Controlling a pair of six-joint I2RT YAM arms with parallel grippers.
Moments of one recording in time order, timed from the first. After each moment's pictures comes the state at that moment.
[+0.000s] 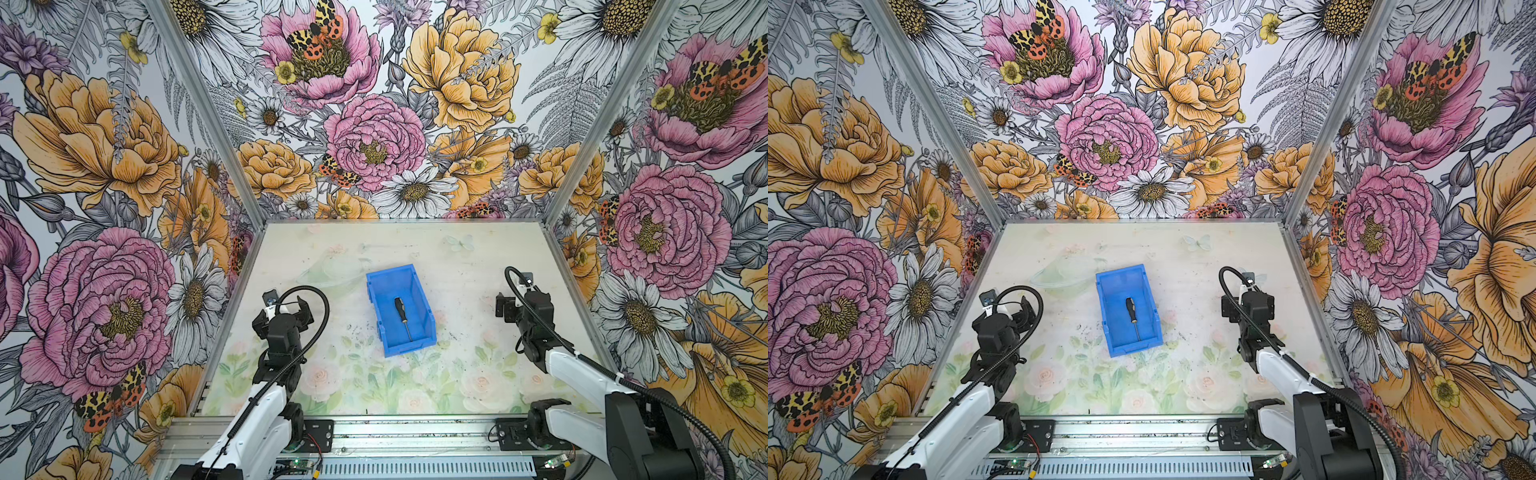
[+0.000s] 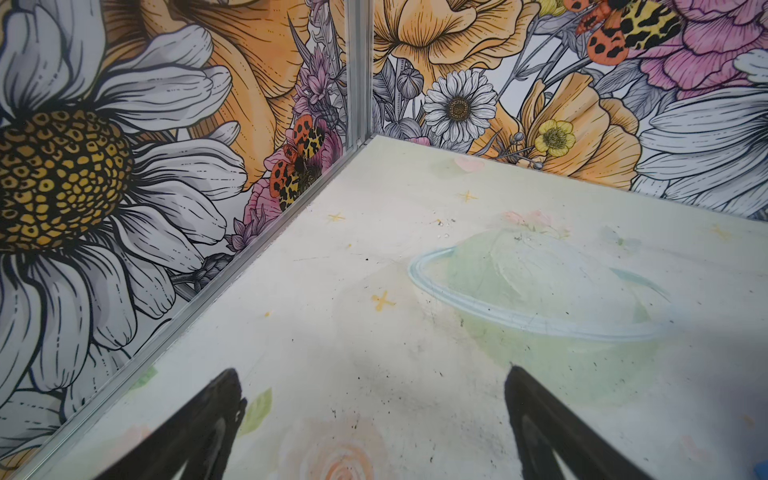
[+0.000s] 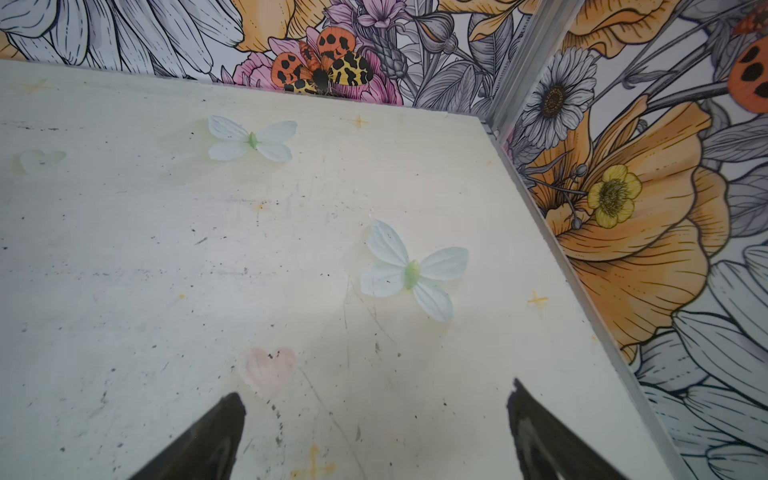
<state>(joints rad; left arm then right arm) -0.08 0.80 0.19 0.32 -0.48 -0.16 0.08 1.15 0.35 0.31 0.22 -0.04</state>
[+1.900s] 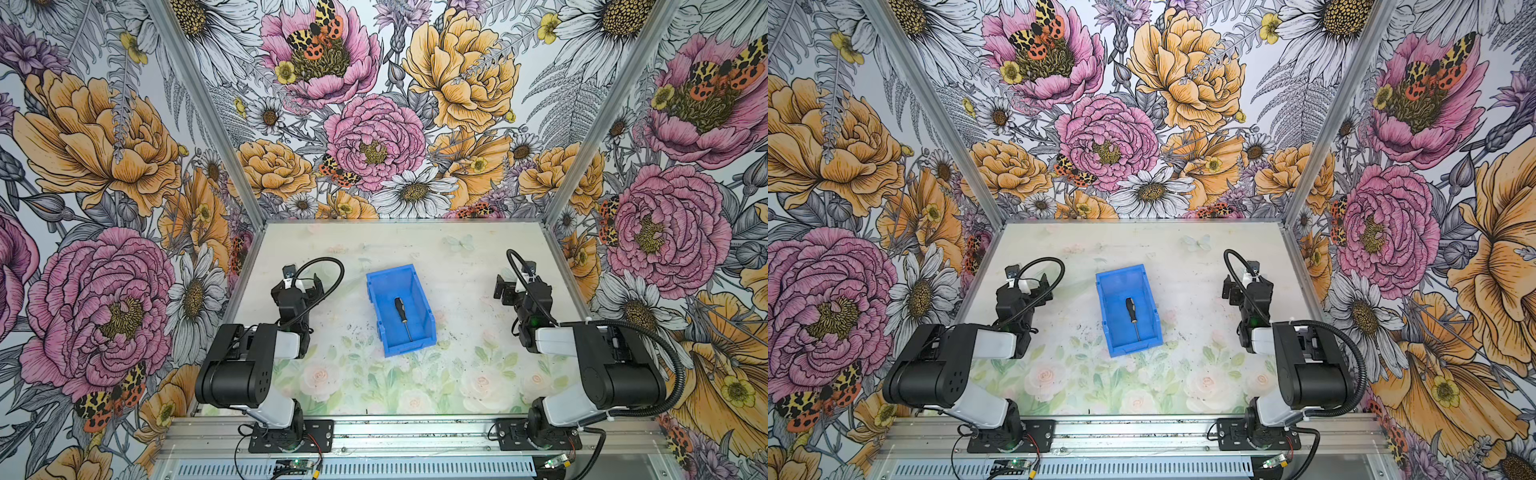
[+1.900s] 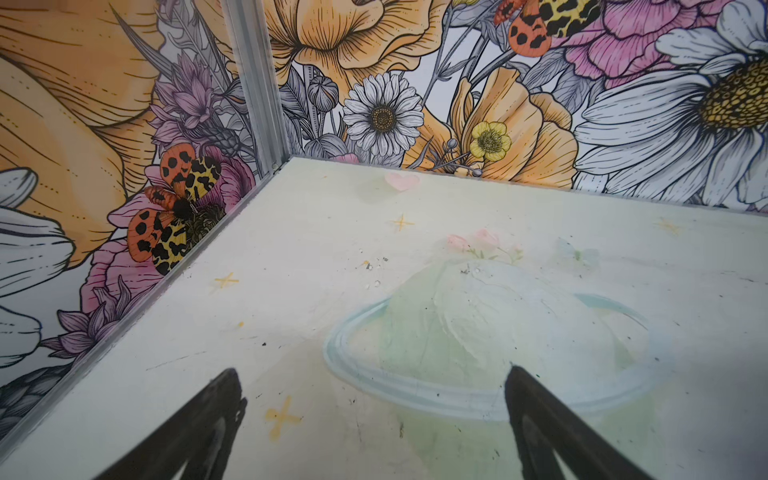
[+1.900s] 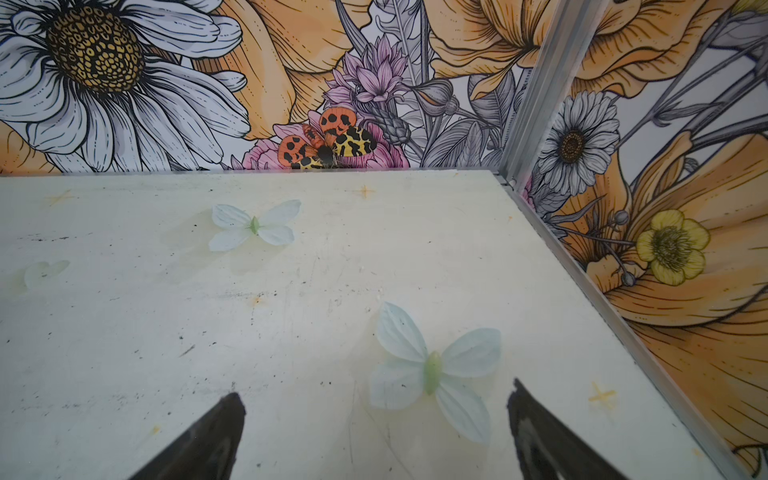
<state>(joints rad) -0.03 1.55 0.37 0.97 -0.24 -0.07 -0.02 1.53 0.41 0.81 0.09 0.00</state>
